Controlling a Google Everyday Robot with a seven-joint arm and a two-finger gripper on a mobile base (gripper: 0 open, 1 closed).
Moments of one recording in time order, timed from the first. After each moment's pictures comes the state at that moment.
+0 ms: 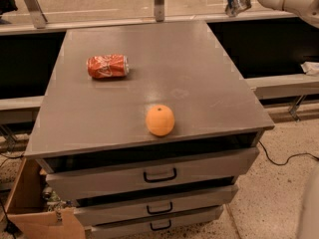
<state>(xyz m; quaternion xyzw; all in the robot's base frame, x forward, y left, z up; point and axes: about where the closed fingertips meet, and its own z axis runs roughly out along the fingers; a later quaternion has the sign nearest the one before) 0.787 -0.224 1.060 -0.20 0.69 0.32 0.62</state>
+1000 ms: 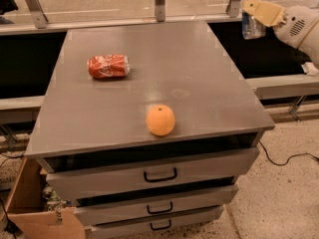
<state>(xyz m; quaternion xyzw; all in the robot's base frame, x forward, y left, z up) 0.708 -0.255 1.028 -0.15 0.63 0.38 0.66</state>
